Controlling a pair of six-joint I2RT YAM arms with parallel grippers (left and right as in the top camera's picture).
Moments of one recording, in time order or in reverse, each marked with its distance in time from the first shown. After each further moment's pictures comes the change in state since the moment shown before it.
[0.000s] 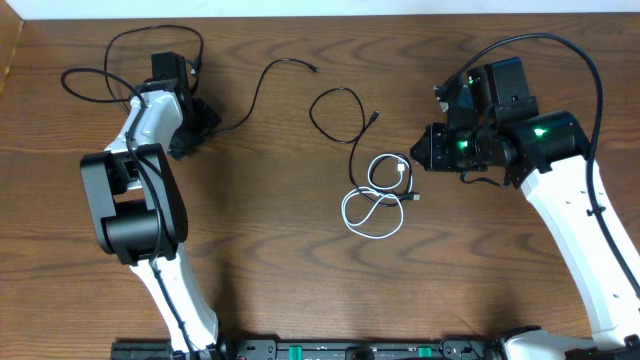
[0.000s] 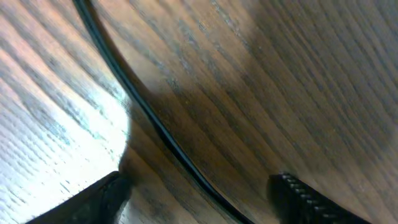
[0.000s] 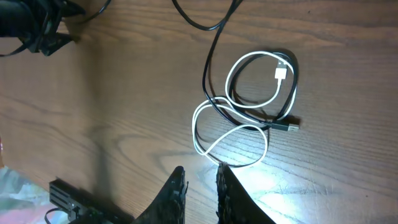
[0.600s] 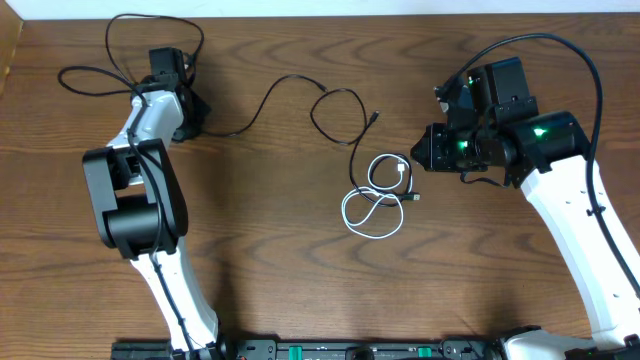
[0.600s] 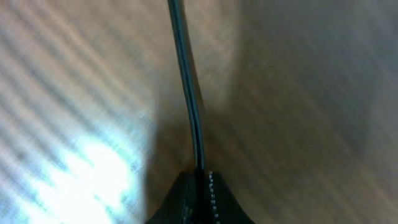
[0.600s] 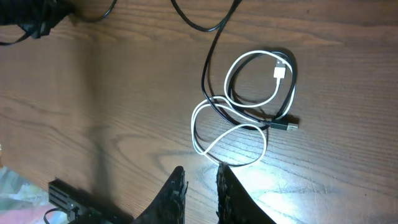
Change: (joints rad) left arm 0.007 0.047 0.020 0.179 -0.044 0.005; right arm 0.000 0.000 0.000 -0.003 0.003 0.000
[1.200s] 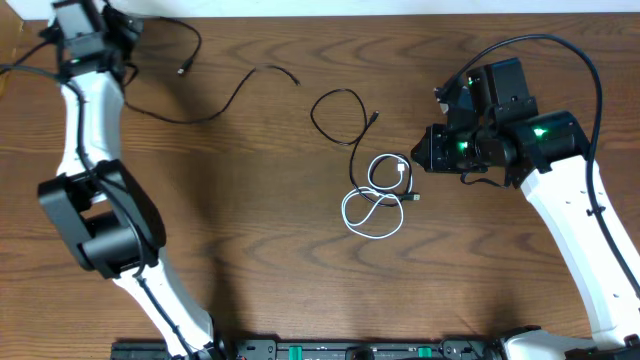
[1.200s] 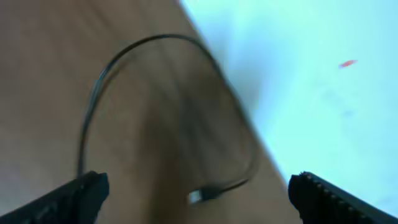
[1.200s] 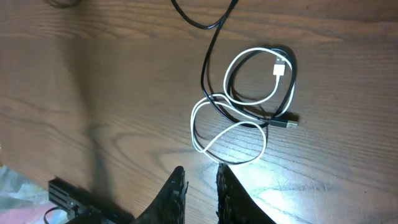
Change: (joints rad) left arm 0.164 -0.084 0.263 0.109 0.082 -0.117; right arm 0.000 0.000 0.000 -0.008 0.000 0.000
